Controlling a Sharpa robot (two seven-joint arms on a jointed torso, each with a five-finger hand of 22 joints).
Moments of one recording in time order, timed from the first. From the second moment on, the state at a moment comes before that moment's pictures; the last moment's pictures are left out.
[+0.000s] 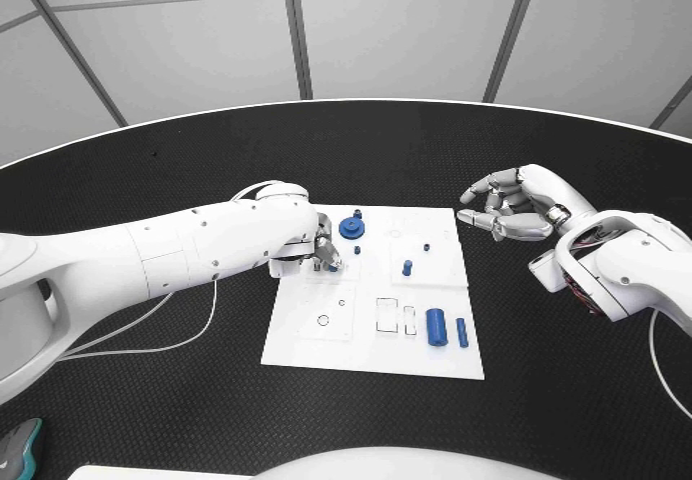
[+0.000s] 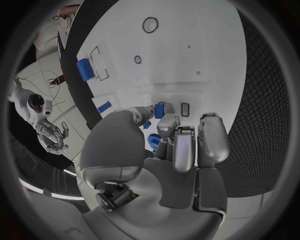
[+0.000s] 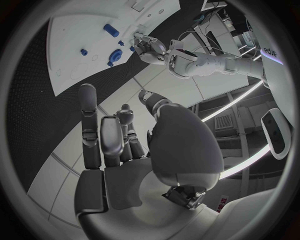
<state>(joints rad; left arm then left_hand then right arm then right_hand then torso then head) 1.30 -0.53 -0.14 1.21 -1.06 0.18 -0.70 1.22 -0.15 0.74 0.25 0.04 0.86 0.06 0.69 0.86 1.33 -0.02 1.17 1.11 1.46 -0.07 1.54 1.31 0.09 1.42 0.02 1.38 1.19 1.30 -0.98 -0.11 1.64 -0.93 -0.51 0.10 1.25 -0.20 0.41 0.14 0.30 0.84 0.15 0.36 0.46 1.14 0.06 1.06 1.00 1.46 -0.01 1.27 1.13 0.16 1.21 0.09 0.71 0.86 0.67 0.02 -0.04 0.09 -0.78</state>
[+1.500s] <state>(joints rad) 1.31 -0.54 -0.14 1.22 -1.05 0.27 -0.70 1.22 -0.15 0.74 0.25 0.04 0.85 0.05 0.70 0.87 1.33 -0.02 1.18 1.11 1.47 -0.08 1.55 1.31 0.09 1.42 0.02 1.38 1.19 1.30 -0.98 -0.11 1.63 -0.93 -0.51 0.10 1.25 -0.20 0.41 0.14 0.30 0.84 0.15 0.36 0.46 1.14 0.06 1.06 1.00 1.46 -0.01 1.27 1.13 0.16 1.21 0.09 0.71 0.86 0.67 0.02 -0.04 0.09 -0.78</state>
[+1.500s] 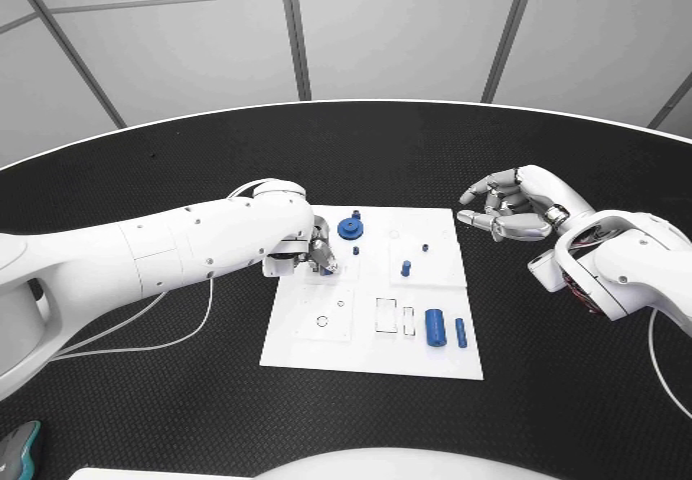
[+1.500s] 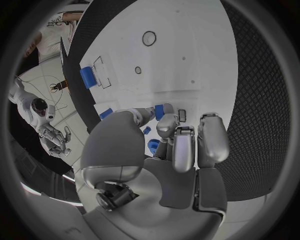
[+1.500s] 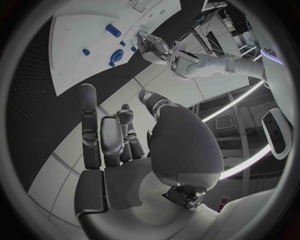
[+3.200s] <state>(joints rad) 1.31 -0.47 -0.14 1.13 -1.05 0.23 -0.70 1.22 -0.15 0.74 0.24 0.05 0.86 0.06 0.70 0.87 1.33 -0.02 1.18 1.11 1.47 -0.08 1.55 1.31 0.09 1.42 0.03 1.38 1.19 1.30 -0.98 -0.11 1.63 -0.93 -0.50 0.10 1.25 -0.20 0.42 0.14 0.30 0.84 0.15 0.36 0.46 1.14 0.06 1.06 1.00 1.46 -0.01 1.27 1.13 0.16 1.22 0.09 0.70 0.86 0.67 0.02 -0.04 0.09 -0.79</state>
